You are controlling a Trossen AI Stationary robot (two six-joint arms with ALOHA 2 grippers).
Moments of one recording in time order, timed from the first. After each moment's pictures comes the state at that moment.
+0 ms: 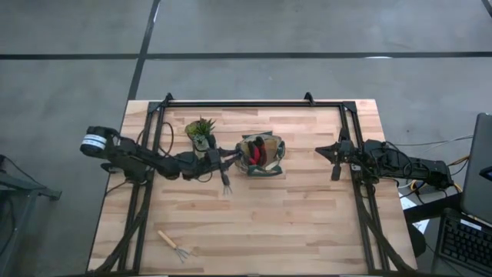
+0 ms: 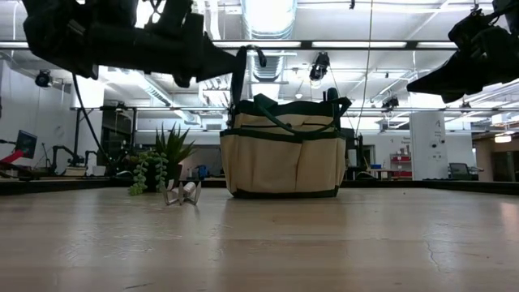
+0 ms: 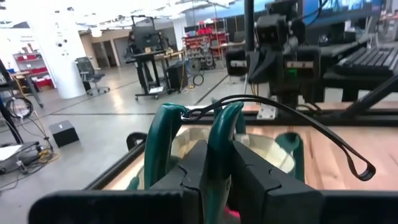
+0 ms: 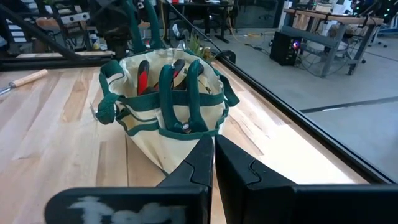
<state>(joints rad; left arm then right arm) -0.10 1.47 0.49 1.06 -0.46 0.15 -0.11 0.05 0.18 -0.32 0.18 0.02</state>
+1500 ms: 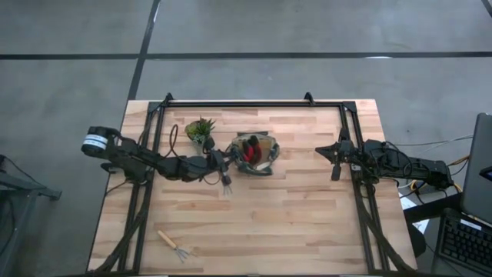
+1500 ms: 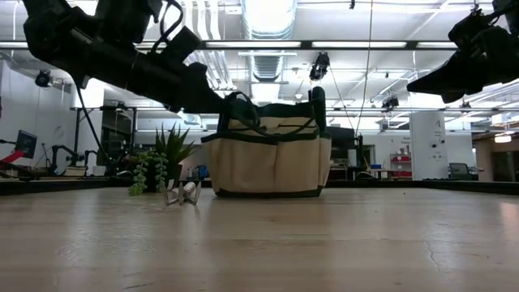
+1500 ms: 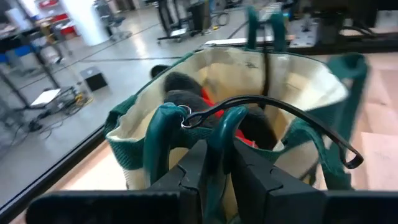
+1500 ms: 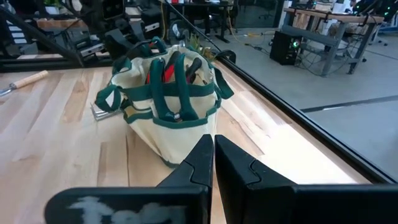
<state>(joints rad) -0.10 1.48 0.49 0.78 -0.61 0.03 -0.11 0.05 0.18 -0.32 0.18 0.03</state>
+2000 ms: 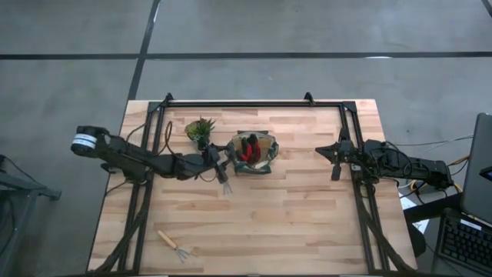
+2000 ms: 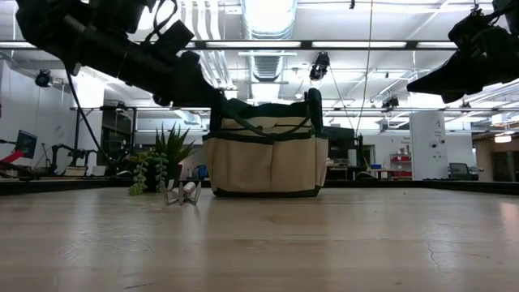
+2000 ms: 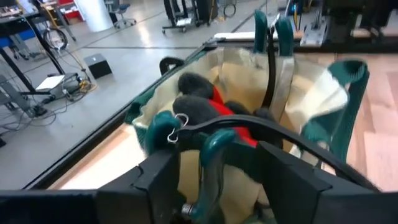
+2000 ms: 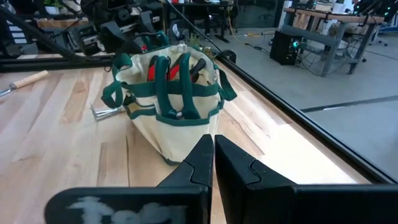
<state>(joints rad) -0.10 1.34 0.49 0.60 -0.63 -0.02 -0.11 0.05 0.18 -0.32 0.18 0.03</state>
